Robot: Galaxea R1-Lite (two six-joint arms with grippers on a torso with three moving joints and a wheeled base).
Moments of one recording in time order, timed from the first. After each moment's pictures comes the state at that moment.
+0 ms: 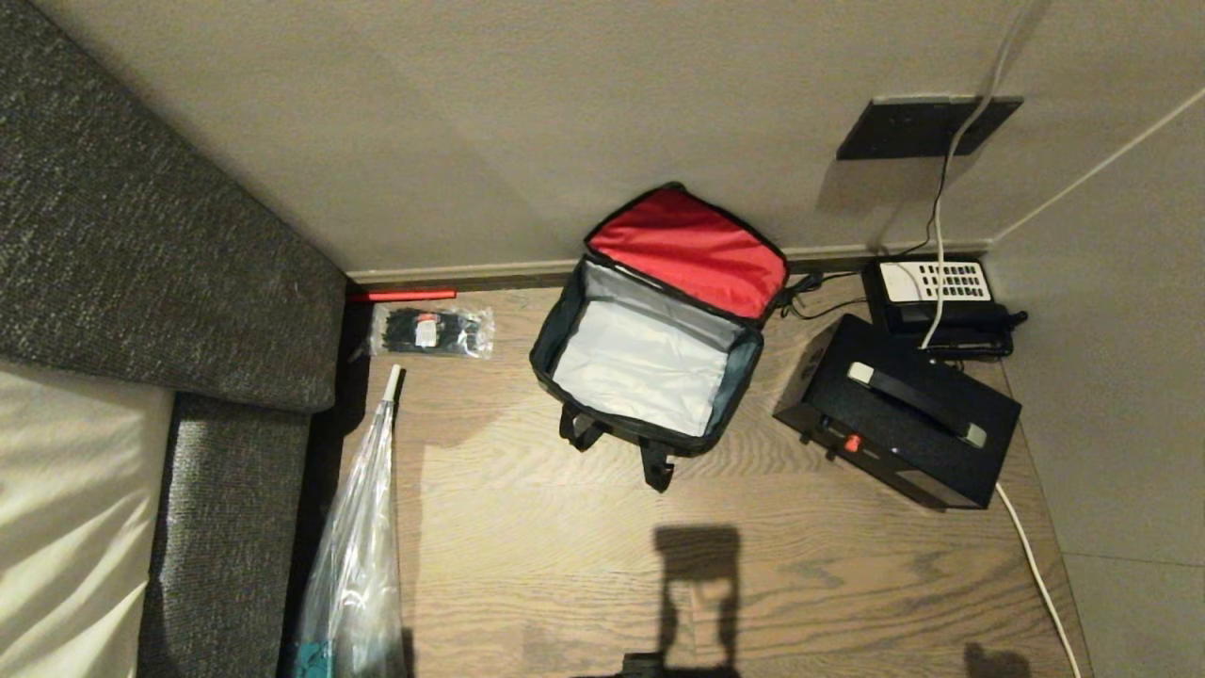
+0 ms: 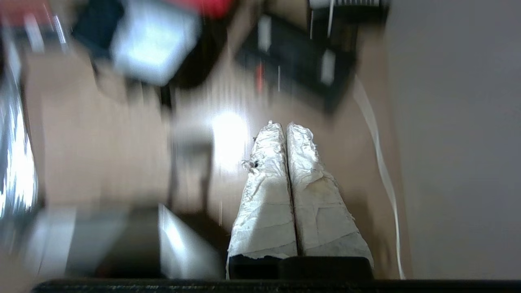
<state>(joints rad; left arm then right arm) 0.00 0.00 0.00 0.00 0.00 0.00 0.00 0.01 -0.70 0.78 0.00 0.05</state>
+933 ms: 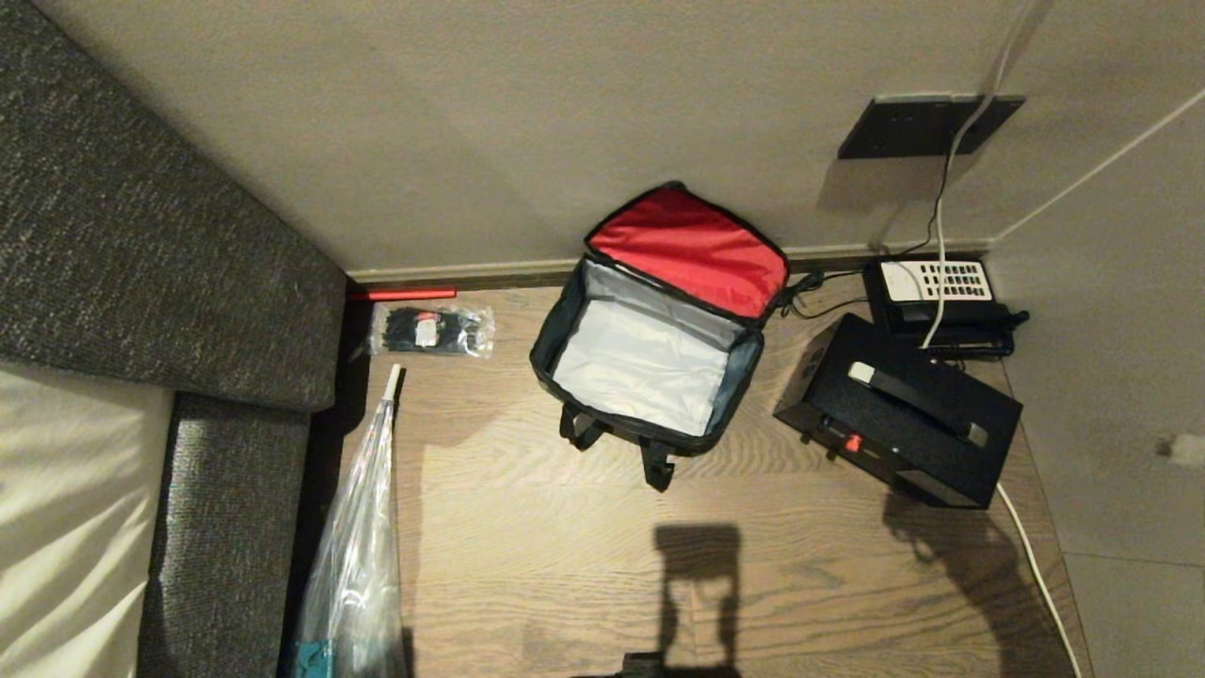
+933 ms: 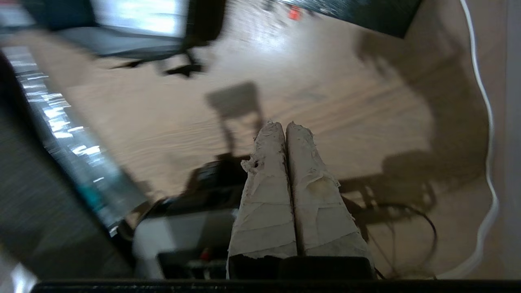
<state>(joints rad) 0.00 0.00 0.00 0.00 0.00 0.00 0.06 1.07 -0.94 0.46 0.01 0.39</state>
